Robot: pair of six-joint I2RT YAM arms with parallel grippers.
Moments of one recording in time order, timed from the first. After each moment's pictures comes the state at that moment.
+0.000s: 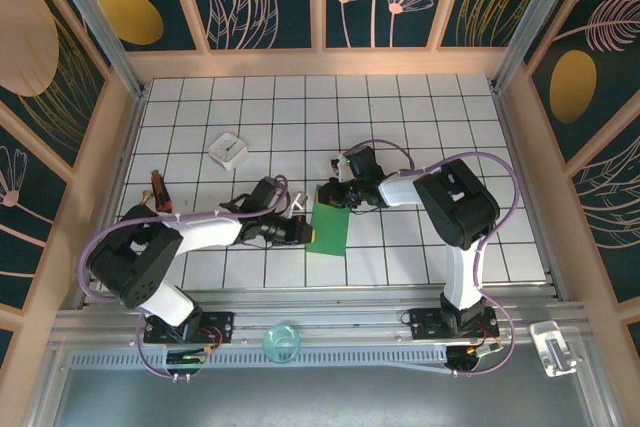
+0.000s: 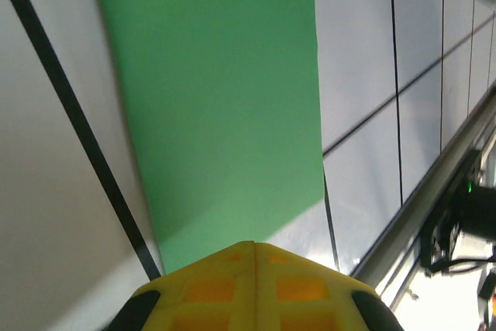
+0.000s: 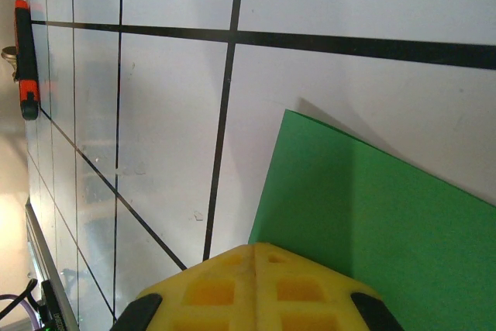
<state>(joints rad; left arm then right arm) -0.67 1.57 0.65 -0.02 0.56 -0.68 0.58 1.96 0.95 0.15 -0.58 0.66</state>
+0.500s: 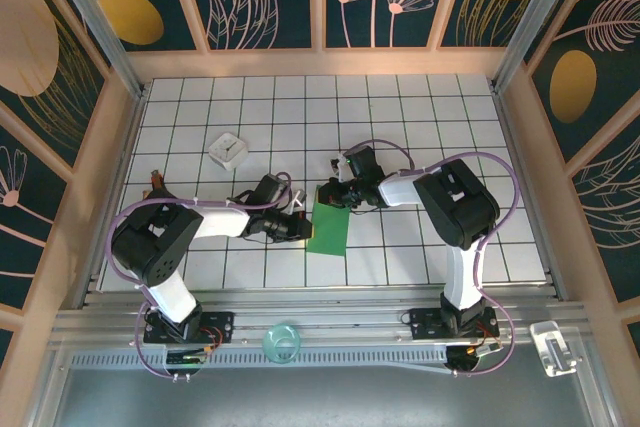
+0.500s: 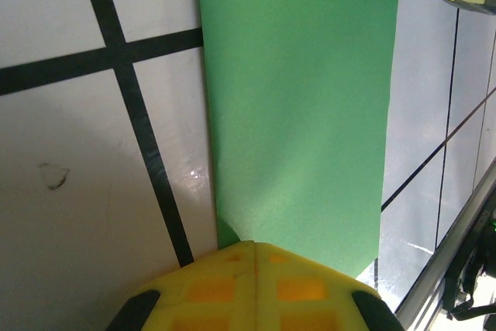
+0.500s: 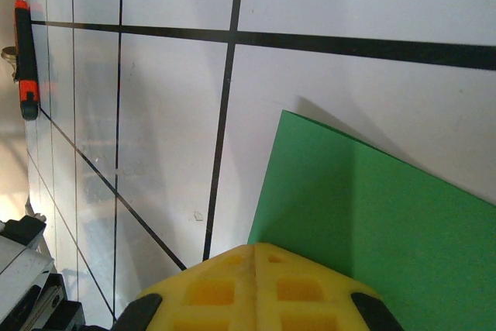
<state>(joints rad) -0.64 1.71 0.69 0.02 0.57 -0.68 0.58 1.96 0.95 0.15 -0.58 0.66</state>
